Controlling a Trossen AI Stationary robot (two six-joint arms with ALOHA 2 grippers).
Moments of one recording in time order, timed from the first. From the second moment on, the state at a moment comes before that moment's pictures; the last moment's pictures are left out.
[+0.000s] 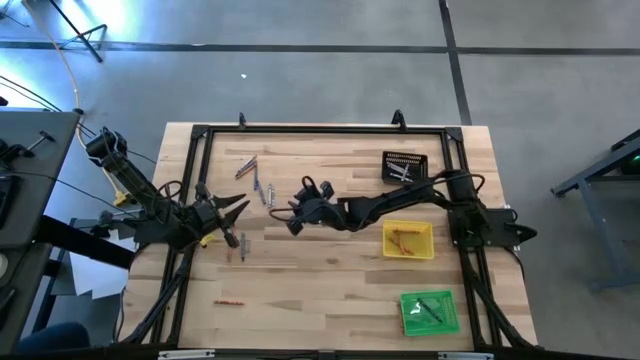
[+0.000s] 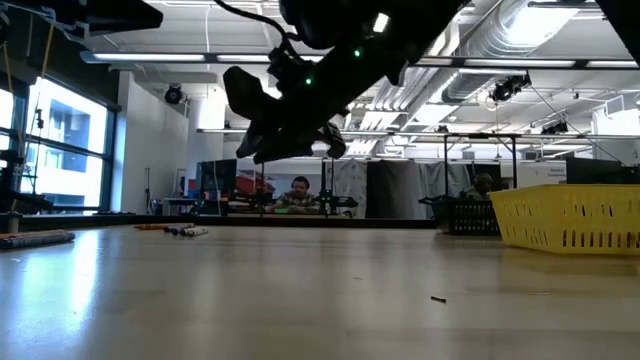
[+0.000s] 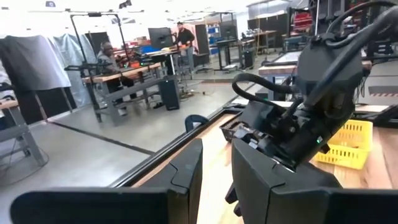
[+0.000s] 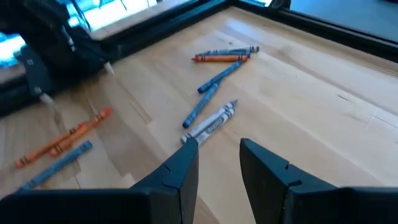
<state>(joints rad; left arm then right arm) -0.80 0.77 0.29 0.63 -1.41 0.28 0.07 2.08 1.37 0.17 0.55 0.49</state>
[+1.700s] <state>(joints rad) -0.80 0.77 0.29 0.63 -1.42 0.35 -0.06 2.45 1.88 -0.14 0.40 0.62</state>
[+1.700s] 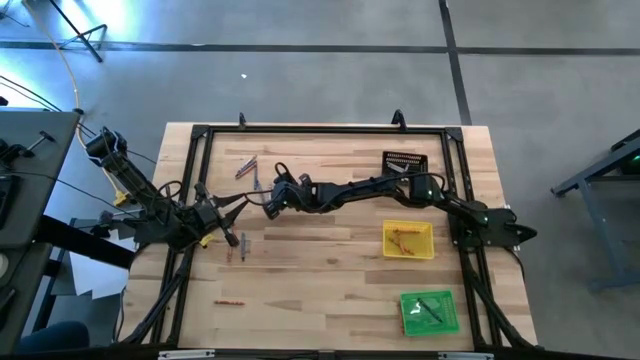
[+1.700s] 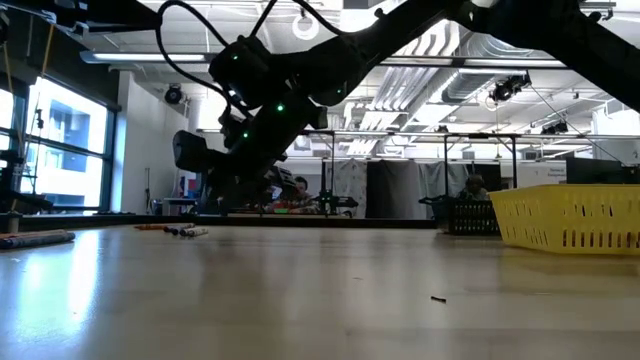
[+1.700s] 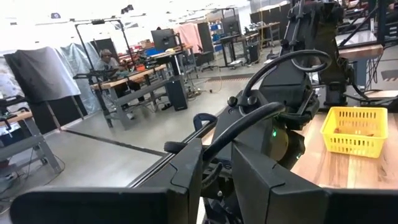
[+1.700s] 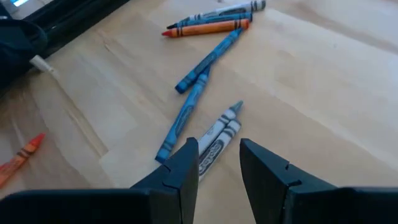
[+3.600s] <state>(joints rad) -0.80 0.77 0.29 0.63 -1.42 0.38 -0.22 2.48 2.08 -0.10 0.27 0.42</state>
